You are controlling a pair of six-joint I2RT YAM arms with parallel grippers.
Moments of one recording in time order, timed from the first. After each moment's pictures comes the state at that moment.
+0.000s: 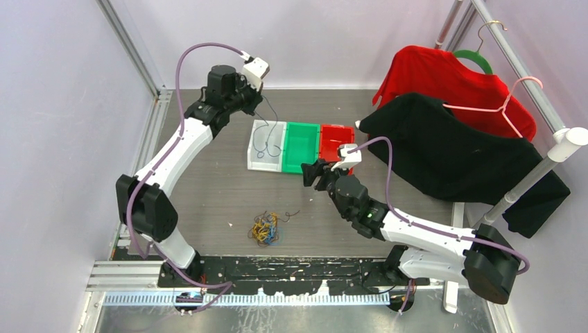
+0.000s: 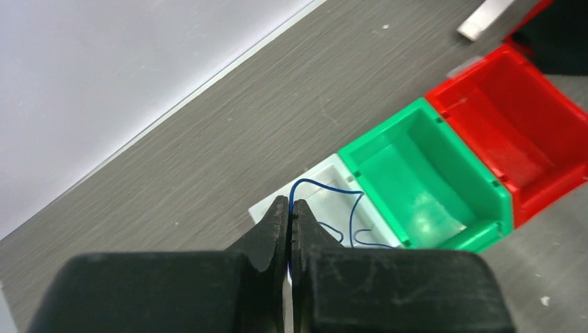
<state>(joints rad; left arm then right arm) -0.39 1.64 1.58 -0.31 0.20 0.24 0.93 1.06 0.52 0.42 0.58 0.49</state>
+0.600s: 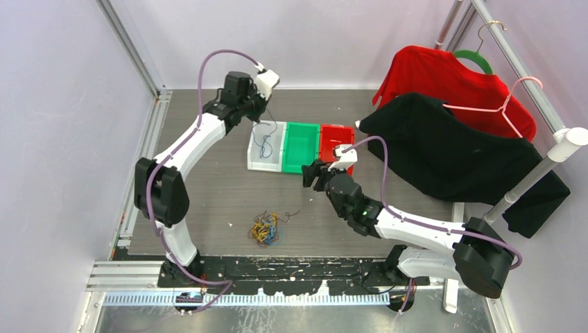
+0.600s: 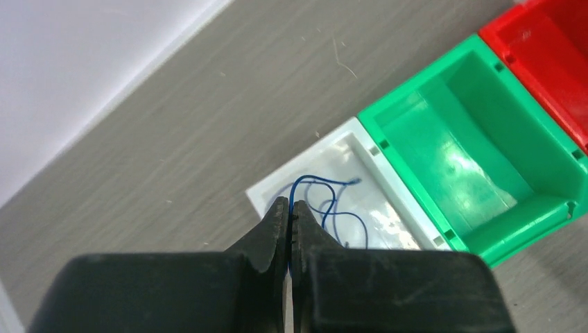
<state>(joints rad) -0.40 1.78 1.61 -0.33 0.12 0.32 0.91 1.13 0.52 0.42 0.58 0.49</state>
